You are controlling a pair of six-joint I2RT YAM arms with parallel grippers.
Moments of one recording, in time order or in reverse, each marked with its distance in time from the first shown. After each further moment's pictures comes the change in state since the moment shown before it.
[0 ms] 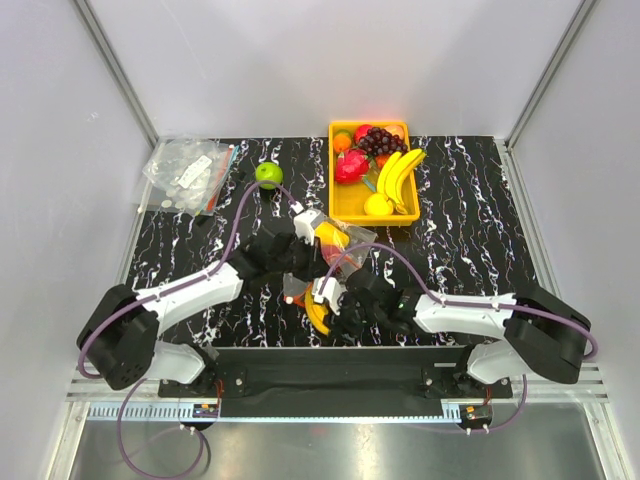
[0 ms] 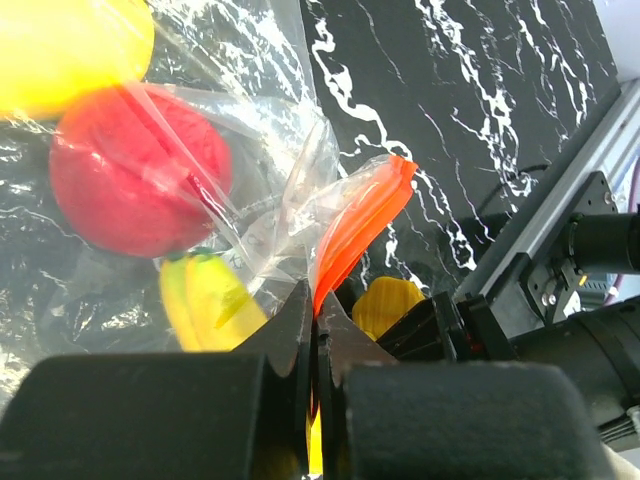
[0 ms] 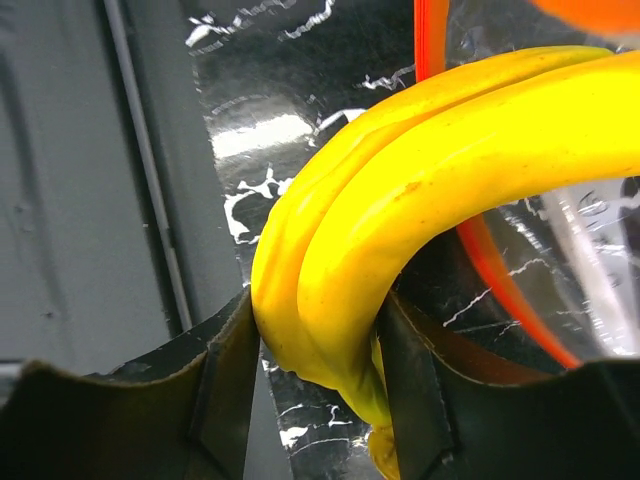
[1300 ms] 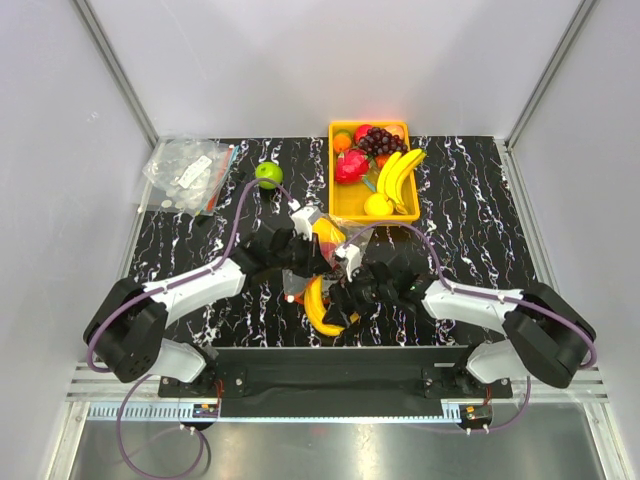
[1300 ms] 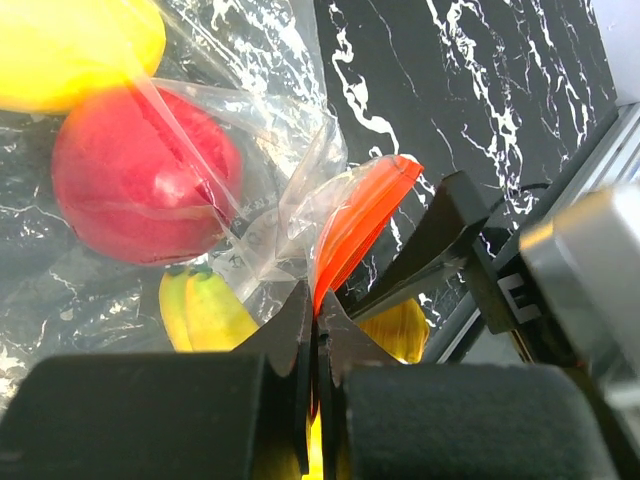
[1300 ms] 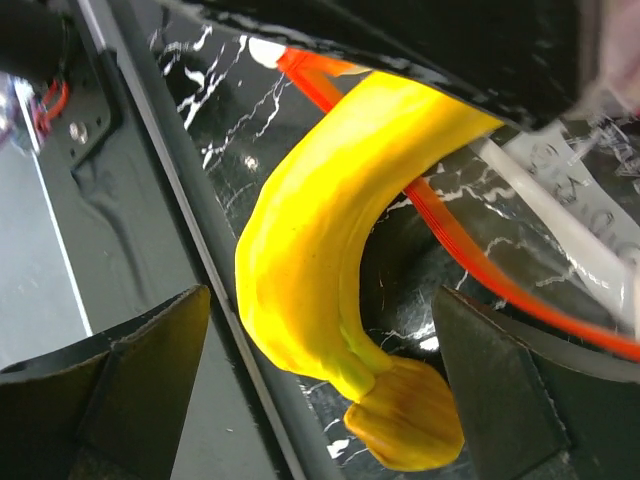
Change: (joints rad) left arm 0.031 0.041 0.010 0.018 0.013 -0.039; right arm -0.222 -0.027 -0.007 0.084 -0.191 0.404
